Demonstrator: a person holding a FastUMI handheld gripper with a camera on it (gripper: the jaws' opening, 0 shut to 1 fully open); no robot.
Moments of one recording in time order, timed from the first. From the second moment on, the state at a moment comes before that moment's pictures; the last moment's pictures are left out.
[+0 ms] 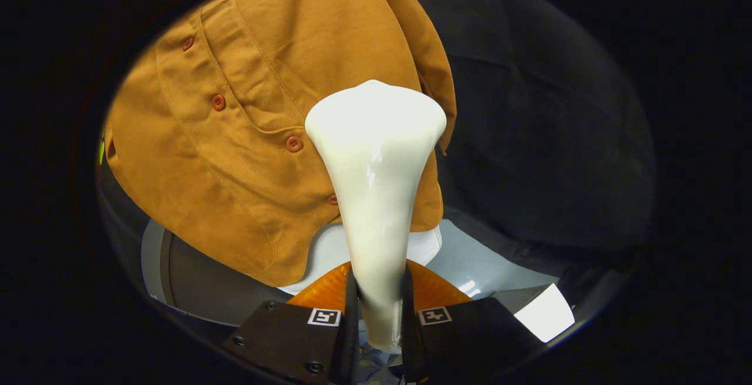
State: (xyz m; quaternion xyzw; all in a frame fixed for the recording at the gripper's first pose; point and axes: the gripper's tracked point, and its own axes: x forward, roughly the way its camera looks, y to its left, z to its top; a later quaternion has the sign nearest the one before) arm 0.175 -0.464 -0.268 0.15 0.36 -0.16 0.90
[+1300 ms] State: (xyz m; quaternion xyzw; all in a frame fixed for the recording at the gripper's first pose) arm 0.134 -0.145 -0.033 0.00 0.11 -0.06 0.99
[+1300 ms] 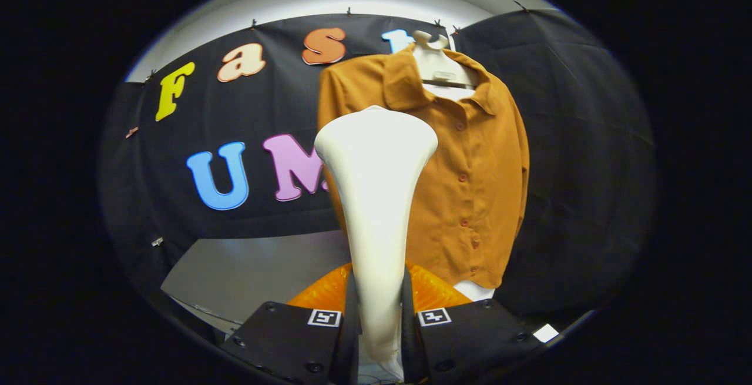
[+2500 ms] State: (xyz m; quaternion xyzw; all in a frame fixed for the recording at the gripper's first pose) arm 0.020 0.039 -0.006 -0.01 0.05 0.01 1.00
